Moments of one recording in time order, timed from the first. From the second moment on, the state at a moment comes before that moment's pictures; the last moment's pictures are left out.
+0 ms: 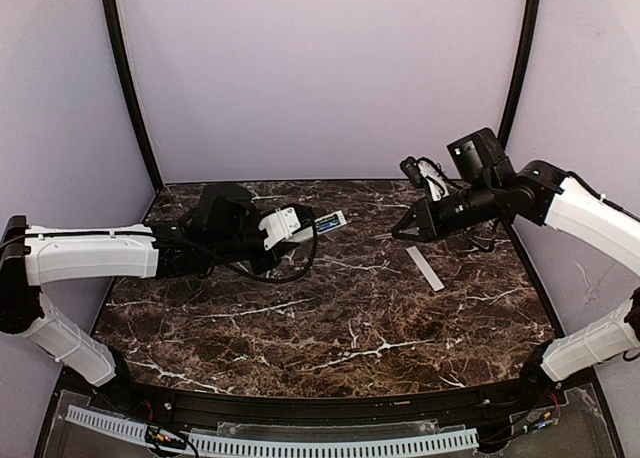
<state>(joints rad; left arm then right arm) -0.88 1.44 0.98 -0.05 -0.11 0.56 0.70 1.27 1.23 -0.73 -0.33 0.33</state>
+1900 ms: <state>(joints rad) -0.97 1.51 0.93 -0.07 -0.23 0.54 0.86 1.48 1.39 -0.74 -0.14 0.43</state>
